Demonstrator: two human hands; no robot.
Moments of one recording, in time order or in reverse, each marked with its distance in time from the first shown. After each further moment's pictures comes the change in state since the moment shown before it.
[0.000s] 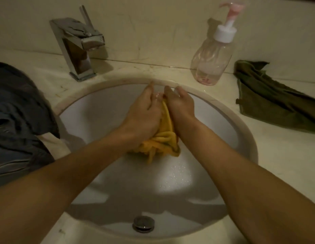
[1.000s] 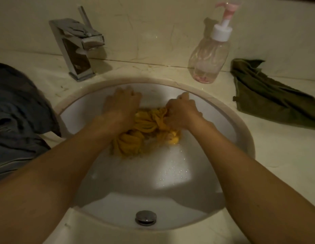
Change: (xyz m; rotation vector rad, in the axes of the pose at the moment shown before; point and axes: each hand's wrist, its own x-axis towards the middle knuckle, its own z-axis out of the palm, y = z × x) left_hand 0.037 -0.034 -0.044 1.138 -0.250 0.099; right_hand 0.032 0.001 -0.034 -1.411 -0.373 -0.186
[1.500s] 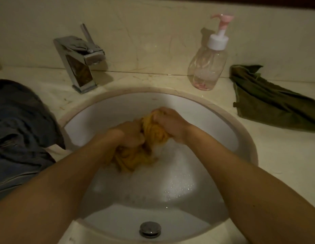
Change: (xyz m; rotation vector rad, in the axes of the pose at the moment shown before) left_hand 0.005 0.003 0.023 -0.257 -0.427 -0.075; right_hand 0.027 -0.002 0.036 0.936 -0.063 -0.068
